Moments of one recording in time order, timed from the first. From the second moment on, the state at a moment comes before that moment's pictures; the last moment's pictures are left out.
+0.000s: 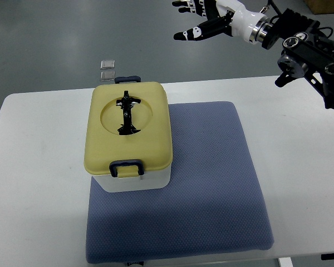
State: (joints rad) left arm -0.01 0.00 -0.02 -0.12 0.01 -0.09 0.05; right arm 1.26 -0.29 0.36 0.71 -0.74 0.31 0.44
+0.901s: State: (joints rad) left arm -0.01 0.00 -0.02 -0.12 0.01 -0.09 0.05; right arm 1.63 -0.05 -0.11 0.76 -1.28 0.31 0.61
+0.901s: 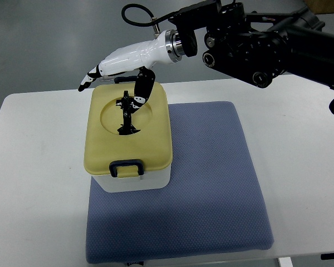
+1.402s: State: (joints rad) left arm -0.02 0.00 -0.02 -0.12 0.01 -0.09 0.05; right arm 1.74 0.00 -0.25 0.76 -1.40 0.28 0.61
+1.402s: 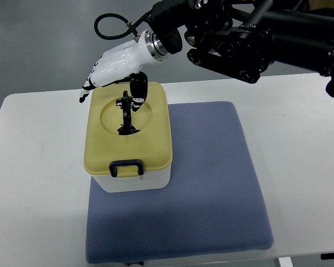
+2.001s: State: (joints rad) left arm -0.02 0.00 -0.02 -0.12 0.01 -0.09 0.05; right arm 1.76 0.00 -0.29 0.81 -1.47 0.28 0.61
